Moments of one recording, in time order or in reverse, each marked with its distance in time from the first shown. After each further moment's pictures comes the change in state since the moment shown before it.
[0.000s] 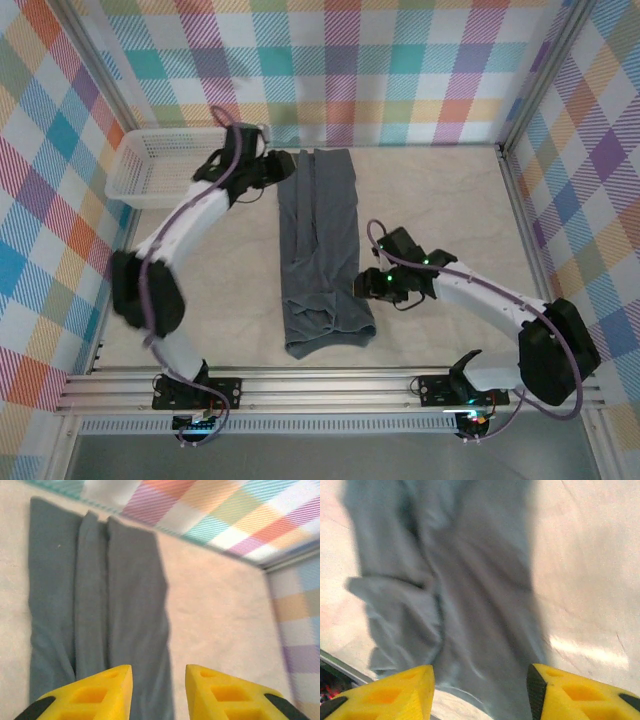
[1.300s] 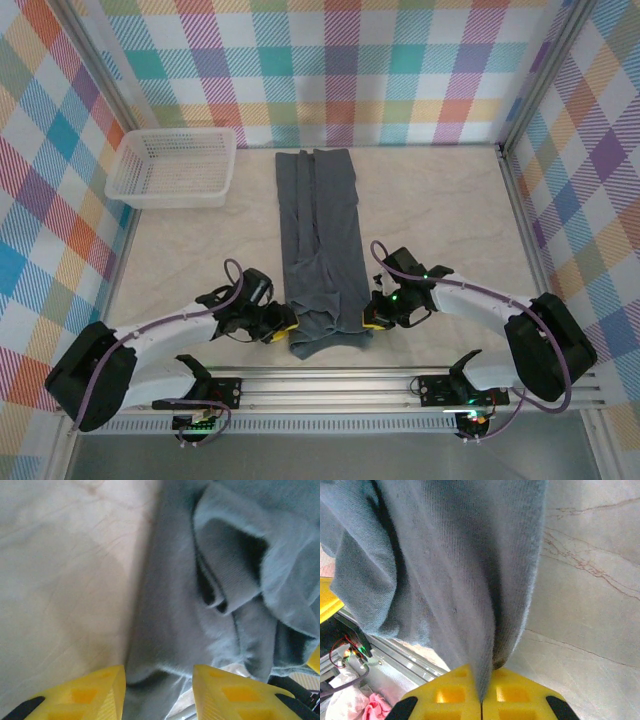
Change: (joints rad) left arm -0.338 -0.473 -1.107 0.167 0.209 -0.539; right arm -0.018 0.022 -0.153 0.061 -0.254 0.079
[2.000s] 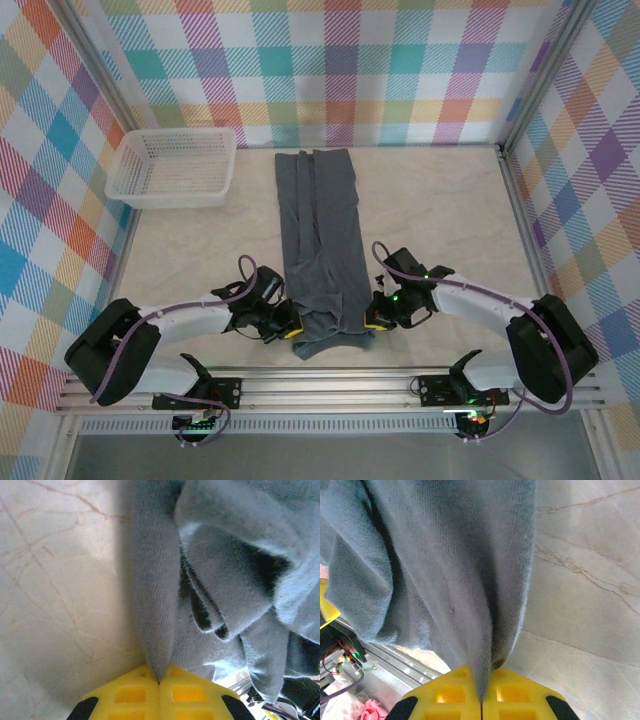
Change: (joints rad) left arm -0.035 0.137 0.047 0.056 0.049 0.017; right arm 0.000 -0.022 -0.001 -0.033 0.035 0.011
